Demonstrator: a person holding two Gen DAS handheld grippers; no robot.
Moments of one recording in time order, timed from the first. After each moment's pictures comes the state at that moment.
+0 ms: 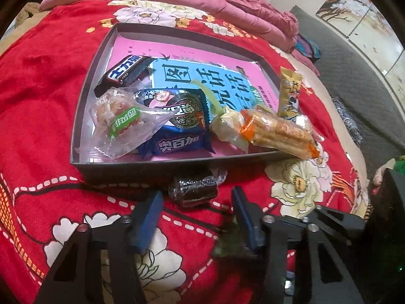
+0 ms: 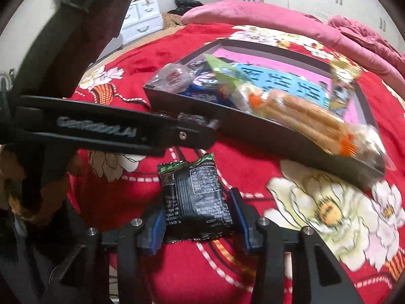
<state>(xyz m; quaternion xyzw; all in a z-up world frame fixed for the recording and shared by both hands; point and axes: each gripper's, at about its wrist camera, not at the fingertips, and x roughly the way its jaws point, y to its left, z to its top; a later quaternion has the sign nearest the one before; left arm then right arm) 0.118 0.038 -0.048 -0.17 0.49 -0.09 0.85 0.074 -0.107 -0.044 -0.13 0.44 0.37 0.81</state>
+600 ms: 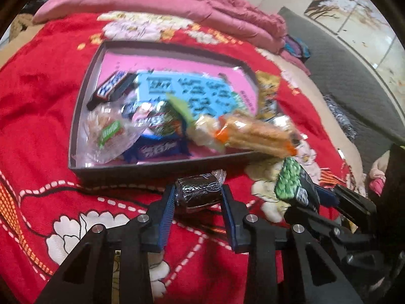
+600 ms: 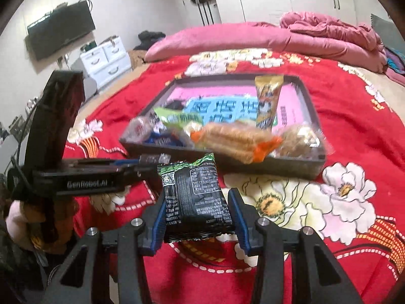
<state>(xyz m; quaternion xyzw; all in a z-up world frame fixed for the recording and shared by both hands) 0.103 0.028 -0.023 -0.15 0.46 -0.12 0.86 0.080 -0.164 0.001 -0.02 0.40 0.31 0.86</state>
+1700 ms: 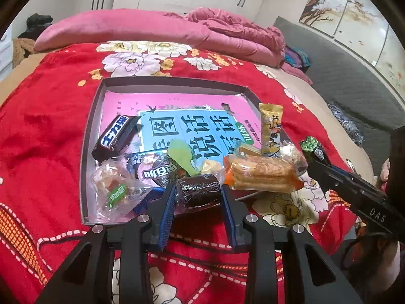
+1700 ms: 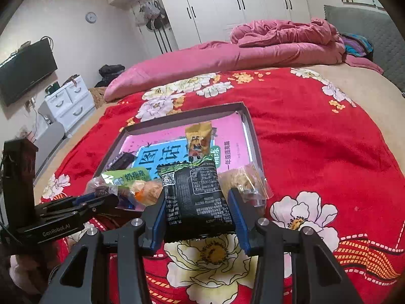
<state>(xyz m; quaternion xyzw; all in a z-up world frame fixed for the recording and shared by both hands) 0.126 0.030 -0.011 -0.12 0.42 -0.10 0.89 0.133 -0.203 0.018 0.05 0.37 0.21 0.90</state>
